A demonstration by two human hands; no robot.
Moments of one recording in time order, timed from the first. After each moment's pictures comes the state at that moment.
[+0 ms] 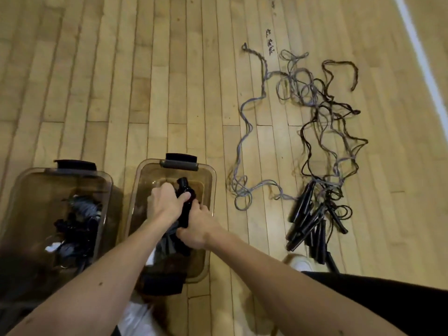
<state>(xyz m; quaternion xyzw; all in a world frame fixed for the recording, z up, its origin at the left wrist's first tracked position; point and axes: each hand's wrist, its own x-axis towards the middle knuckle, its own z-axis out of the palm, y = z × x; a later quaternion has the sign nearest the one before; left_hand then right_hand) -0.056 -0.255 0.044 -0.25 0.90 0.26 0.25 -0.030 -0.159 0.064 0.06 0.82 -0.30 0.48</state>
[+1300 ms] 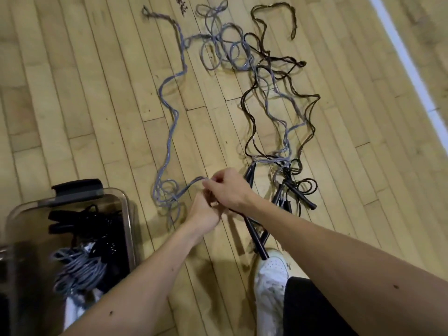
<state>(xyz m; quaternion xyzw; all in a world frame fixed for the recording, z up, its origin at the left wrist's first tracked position) -0.071 -0.031 0.000 -0.14 0.77 0.48 0.41 -0.094 0.066 0.022 0.22 0.82 -0.44 0.30</state>
